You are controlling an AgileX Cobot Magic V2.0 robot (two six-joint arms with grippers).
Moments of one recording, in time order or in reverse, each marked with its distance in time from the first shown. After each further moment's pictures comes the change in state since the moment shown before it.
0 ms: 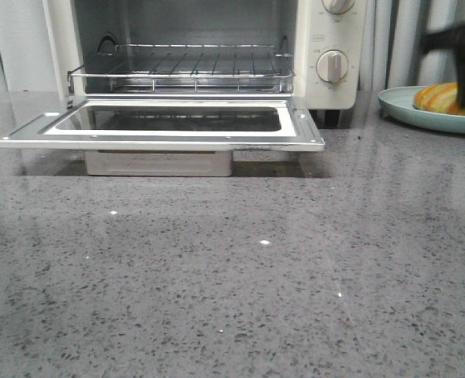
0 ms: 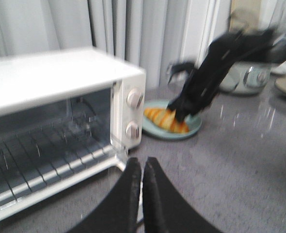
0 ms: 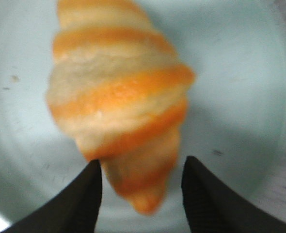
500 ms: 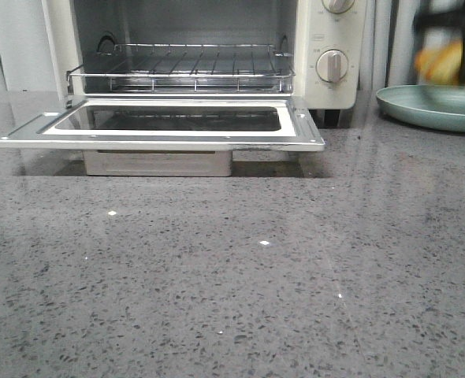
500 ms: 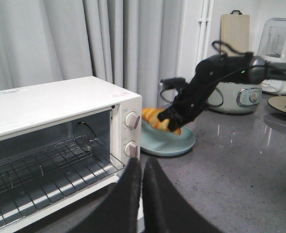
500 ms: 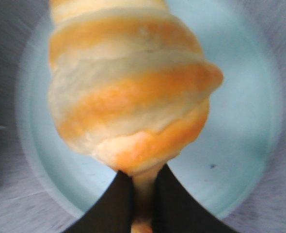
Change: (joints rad) left arm 0.000 -0.067 0.000 0.006 0.012 0.000; right arm 0.006 -0.132 -0.034 0.048 -0.054 -0.042
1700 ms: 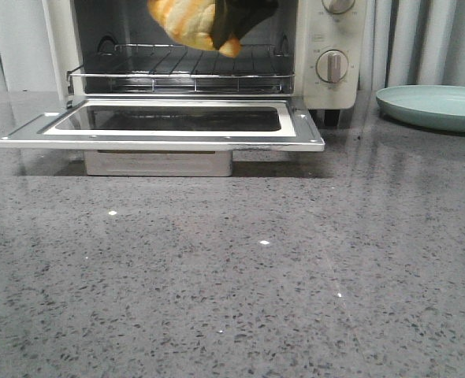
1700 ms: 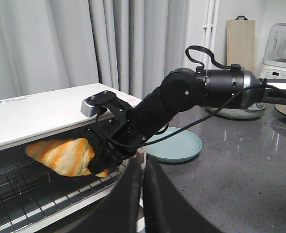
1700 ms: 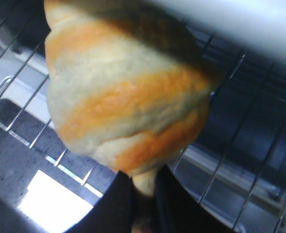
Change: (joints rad) left arm 0.000 0.000 0.000 0.016 -0.029 0.000; right arm 0.487 0.145 -0.173 0.202 -0.135 -0.225
